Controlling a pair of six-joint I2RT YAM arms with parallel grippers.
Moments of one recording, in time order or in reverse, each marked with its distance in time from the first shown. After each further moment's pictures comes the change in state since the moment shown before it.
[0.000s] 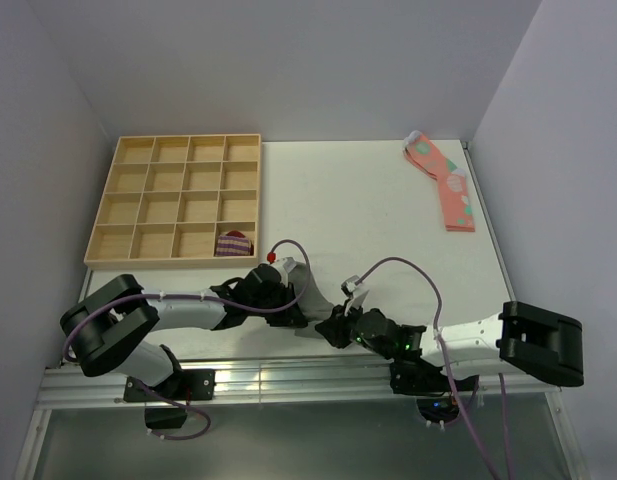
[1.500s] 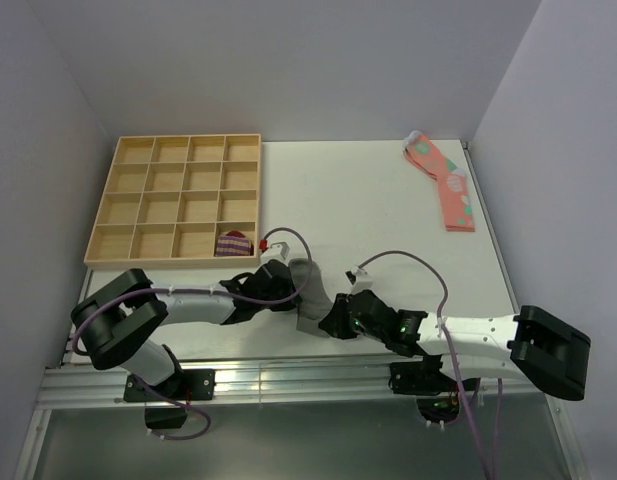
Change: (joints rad) left arm -0.016 0.048 0.080 -0.040 -0.389 -0.008; right arm -0.138 -0.034 0.160 -0.435 -0.130 0.285
